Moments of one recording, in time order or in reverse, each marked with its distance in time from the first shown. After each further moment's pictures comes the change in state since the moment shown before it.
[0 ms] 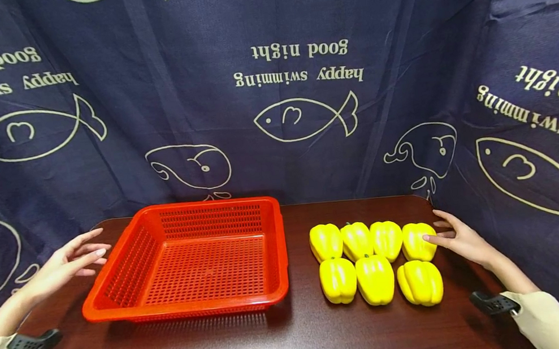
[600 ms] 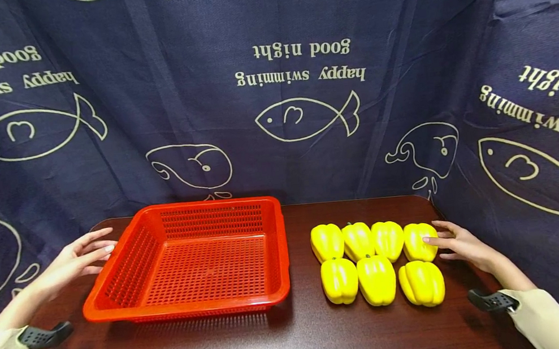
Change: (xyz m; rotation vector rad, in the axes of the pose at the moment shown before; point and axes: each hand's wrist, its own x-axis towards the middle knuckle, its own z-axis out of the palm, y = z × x) left_hand 0.011 -0.003 0.007 -0.170 -0.016 -0.100; right_hand 0.009 0.026 0.004 0.306 -0.195 0.138
